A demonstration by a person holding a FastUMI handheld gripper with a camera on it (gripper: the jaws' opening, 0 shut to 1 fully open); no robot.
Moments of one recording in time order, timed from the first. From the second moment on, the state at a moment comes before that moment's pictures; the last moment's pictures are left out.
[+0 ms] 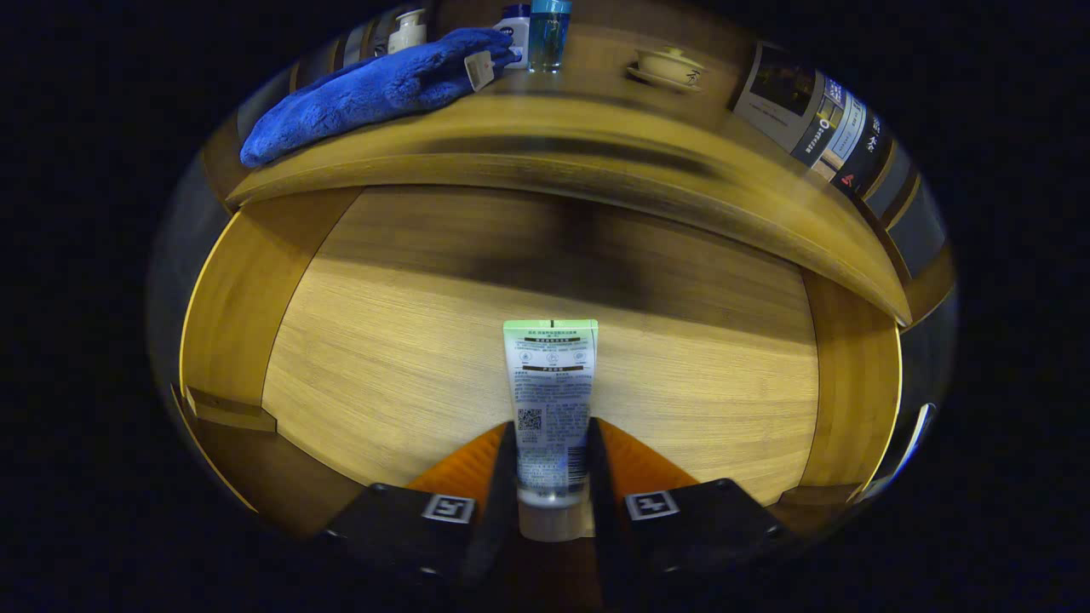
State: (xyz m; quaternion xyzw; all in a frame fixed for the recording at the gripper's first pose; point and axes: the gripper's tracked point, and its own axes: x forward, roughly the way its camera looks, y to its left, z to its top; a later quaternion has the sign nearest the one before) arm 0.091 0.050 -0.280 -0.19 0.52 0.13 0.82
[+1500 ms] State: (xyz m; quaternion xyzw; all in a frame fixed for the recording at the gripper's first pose) arm 0.195 0.105 -0.099 -0.17 0.41 0.13 0.89
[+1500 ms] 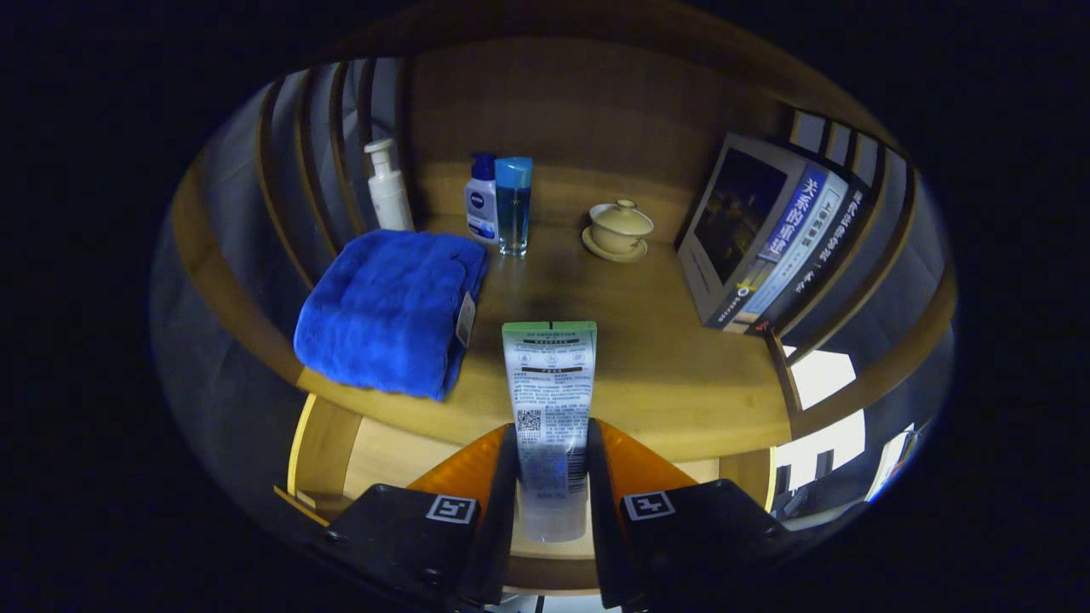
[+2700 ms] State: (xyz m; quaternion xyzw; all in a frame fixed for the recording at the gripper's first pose) arm 0.236 0.117 -0.097 -0.09 0.34 0.14 0.93
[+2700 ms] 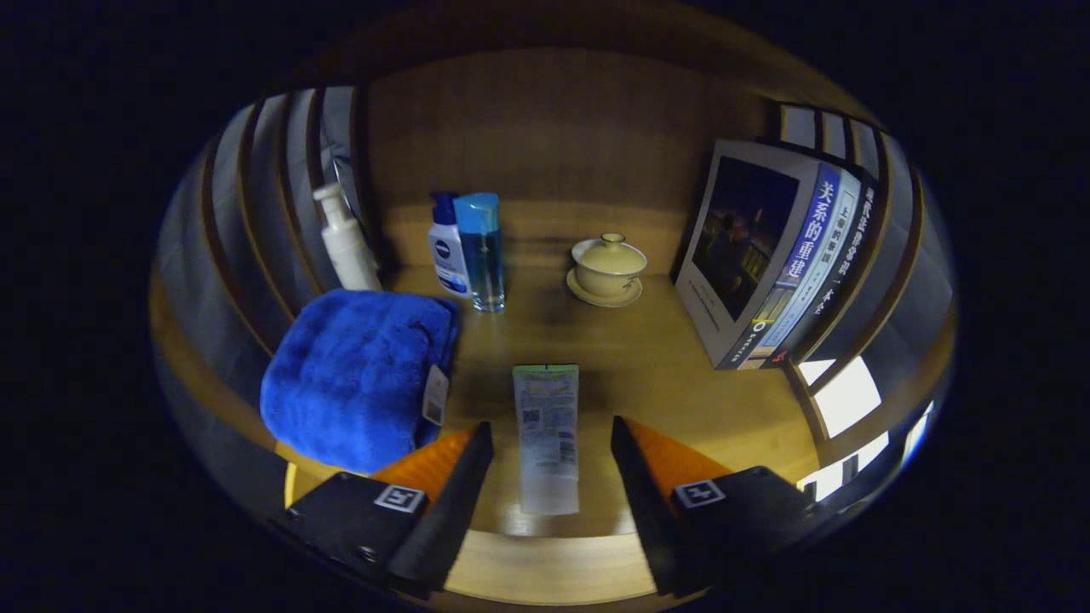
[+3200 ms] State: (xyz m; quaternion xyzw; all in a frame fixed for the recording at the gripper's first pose) arm 0.150 0.062 -0.055 -0.06 0.22 0.14 0.96
